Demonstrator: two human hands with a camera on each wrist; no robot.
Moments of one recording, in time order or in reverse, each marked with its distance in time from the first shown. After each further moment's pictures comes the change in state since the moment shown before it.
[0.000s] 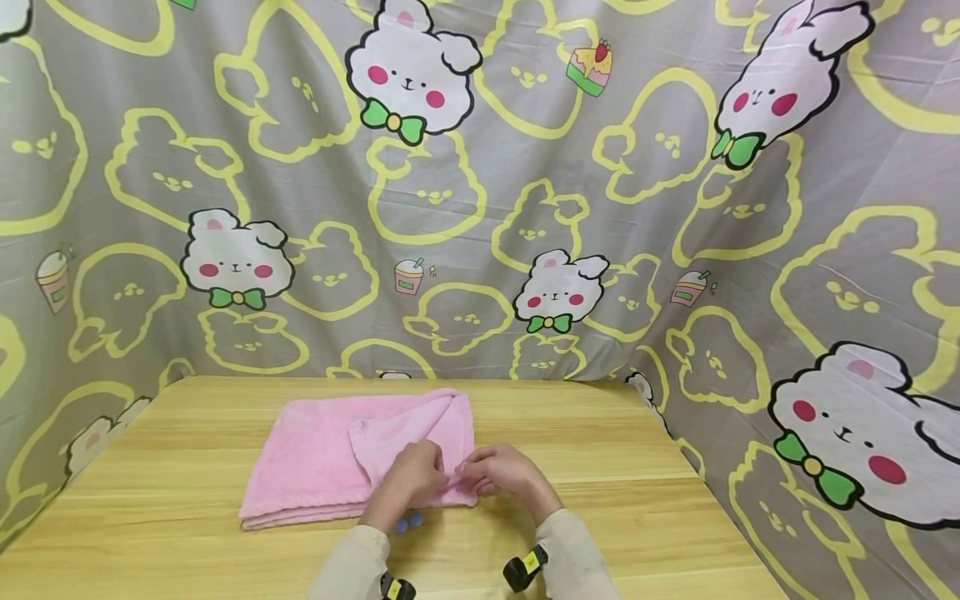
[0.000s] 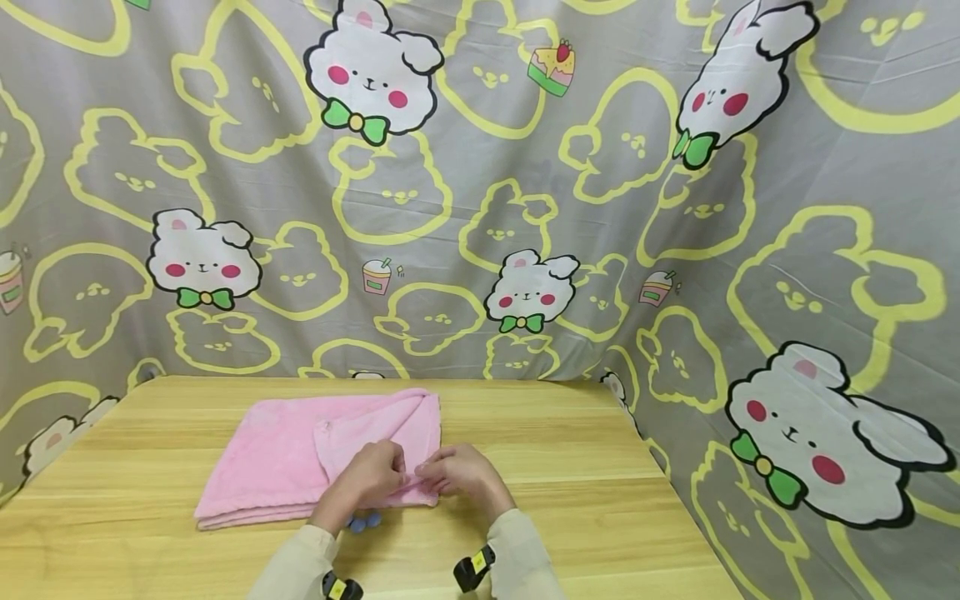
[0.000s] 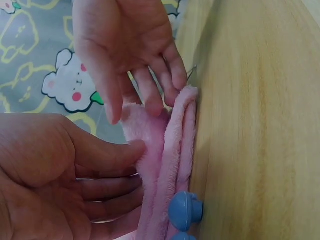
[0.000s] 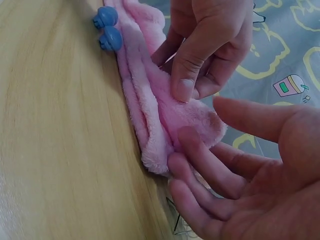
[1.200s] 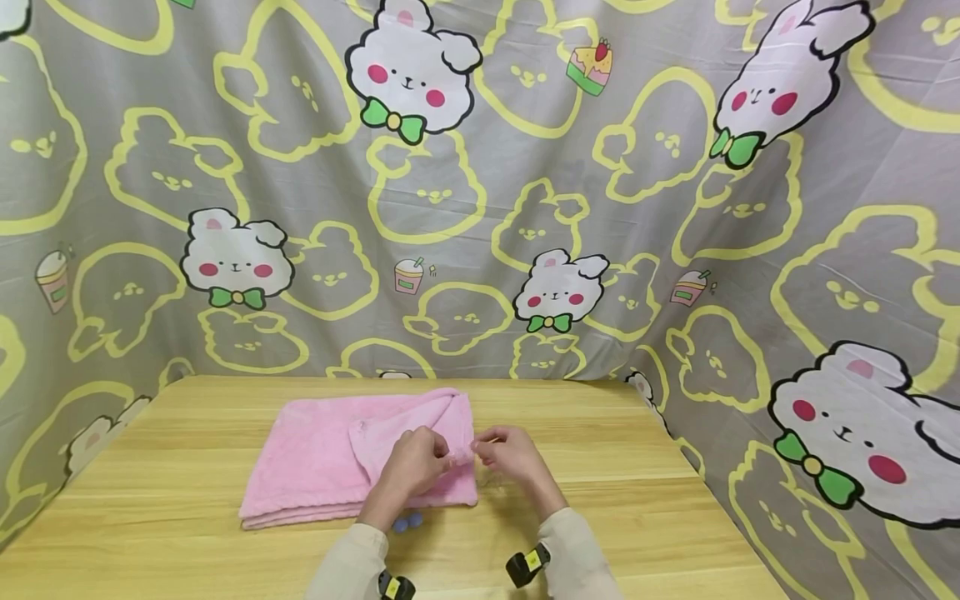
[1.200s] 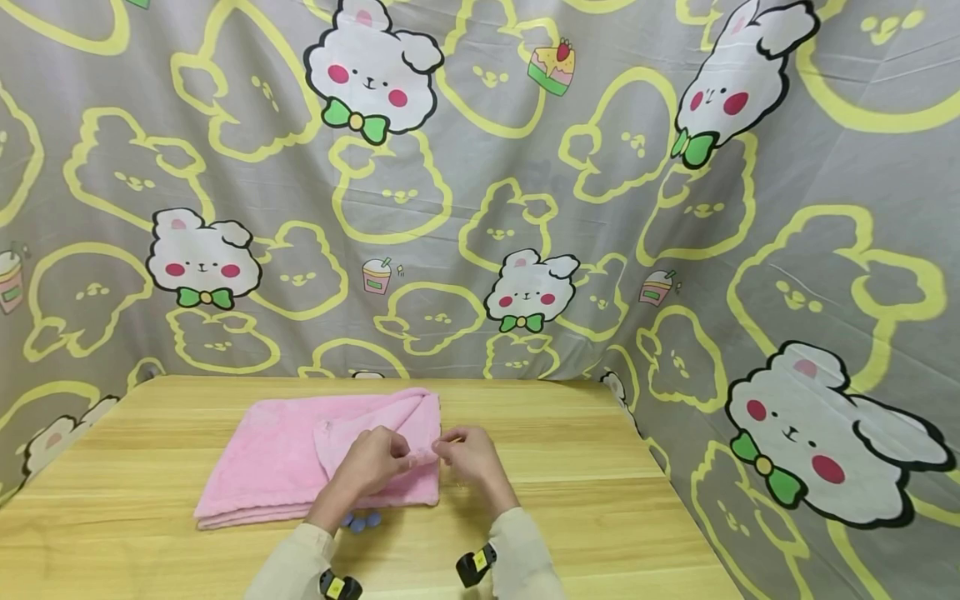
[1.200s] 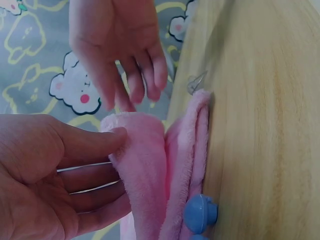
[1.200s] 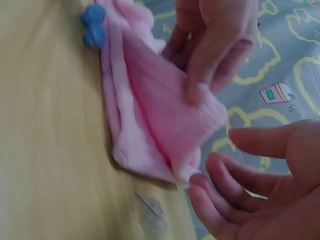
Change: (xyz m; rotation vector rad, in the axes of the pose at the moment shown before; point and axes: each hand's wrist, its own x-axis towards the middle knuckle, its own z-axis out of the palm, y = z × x) left_hand 0.007 0.003 -0.002 -0.012 0.134 0.116; right_hand -0.004 -0.014 -0.007 -0.116 0.294 -0.104
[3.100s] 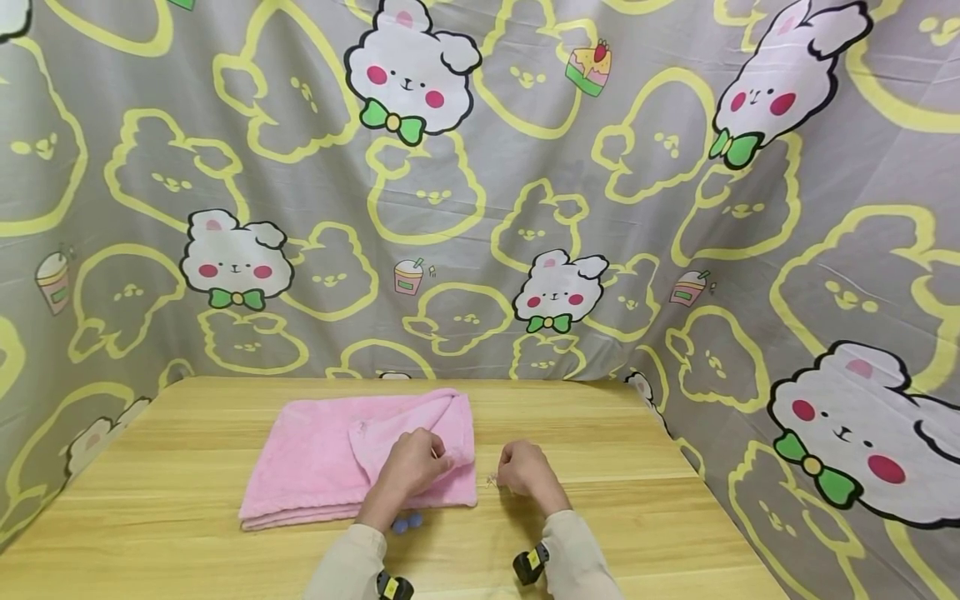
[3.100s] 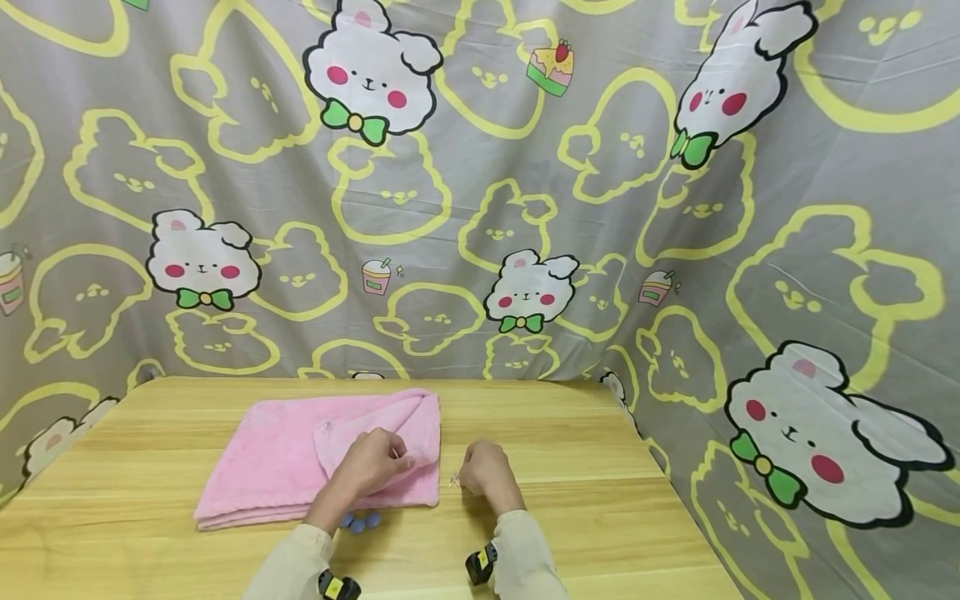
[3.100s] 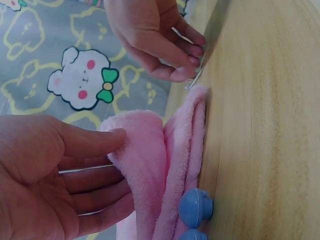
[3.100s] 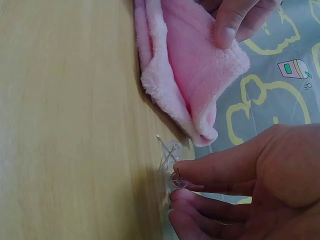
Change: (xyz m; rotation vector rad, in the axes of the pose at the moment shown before) left_hand -0.001 -0.001 -0.002 -0.006 -0.015 -0.052; right_hand -0.001 0.025 -0.012 -0.518 0.003 0.041
